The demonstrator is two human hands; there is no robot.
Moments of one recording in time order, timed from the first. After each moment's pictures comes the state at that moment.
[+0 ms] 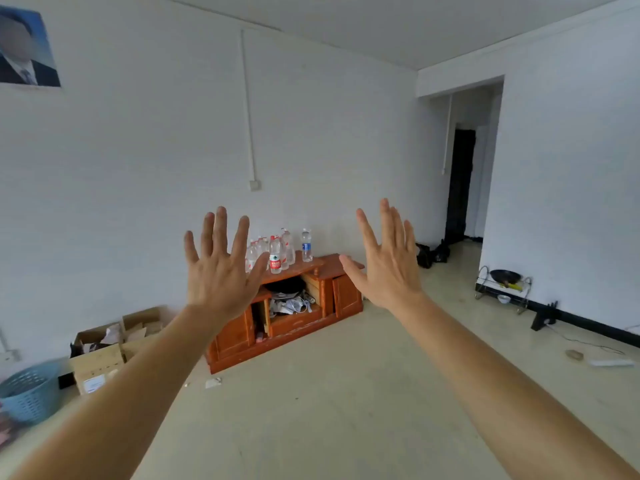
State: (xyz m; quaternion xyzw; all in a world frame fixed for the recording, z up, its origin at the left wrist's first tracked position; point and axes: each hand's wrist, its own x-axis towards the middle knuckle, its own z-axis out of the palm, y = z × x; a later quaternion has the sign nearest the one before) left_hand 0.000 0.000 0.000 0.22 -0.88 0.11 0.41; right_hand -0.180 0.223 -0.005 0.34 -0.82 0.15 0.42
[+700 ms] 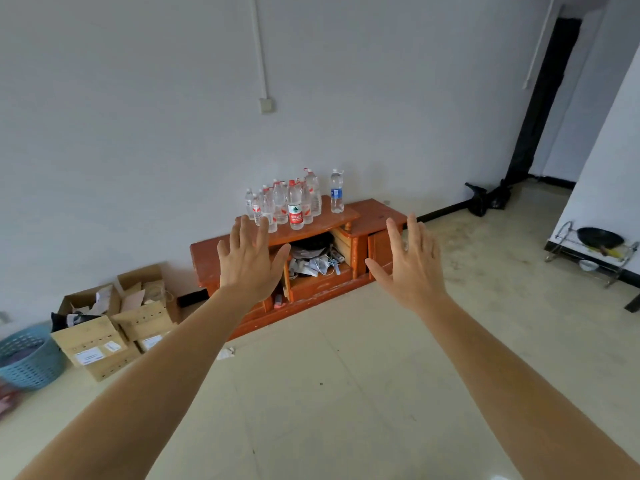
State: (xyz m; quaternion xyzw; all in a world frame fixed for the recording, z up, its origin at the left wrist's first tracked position) left_hand -0.416 -0.338 -0.133 0.32 -0.92 0.03 0.21; right_hand -0.588 -0.102 -0.155 0.34 -0.90 0.13 0.23
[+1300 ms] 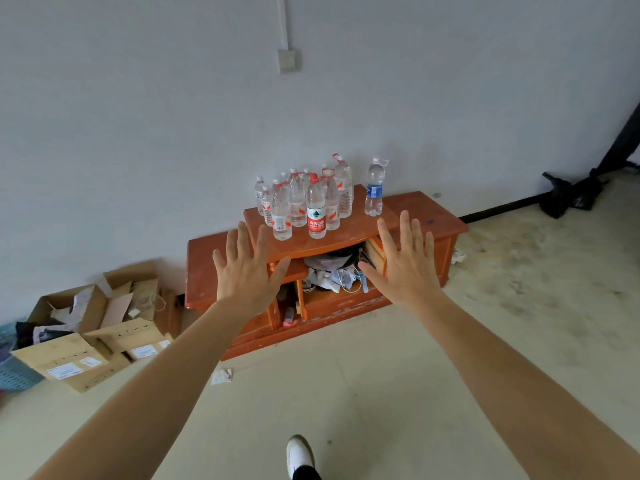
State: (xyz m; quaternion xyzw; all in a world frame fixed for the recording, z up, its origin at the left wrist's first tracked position) left_hand -0.730 -0.622 -0.204 0.39 -0.91 0.03 0.15; right_hand -0.960 -0.425 -0.219 0.42 -0.89 0.09 0.13
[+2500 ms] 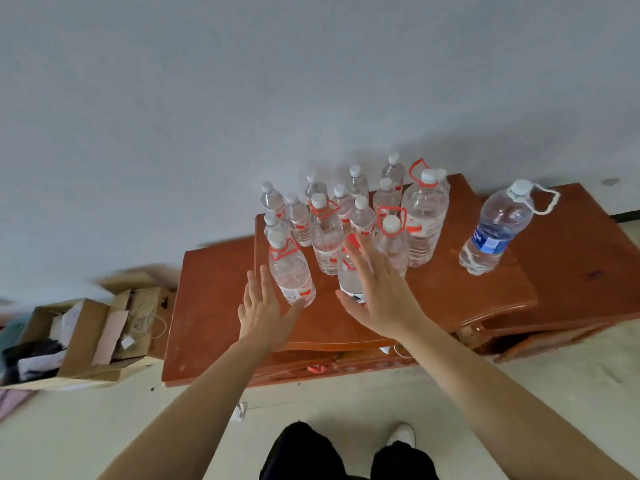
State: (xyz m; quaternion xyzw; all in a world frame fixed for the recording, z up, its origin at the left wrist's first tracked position) left_hand -1.144 -1.068 -0.372 0.59 -0.78 -0.23 -0.01; right_hand -1.365 -0.958 -0.359 0.66 -0.70 0.29 -0.05
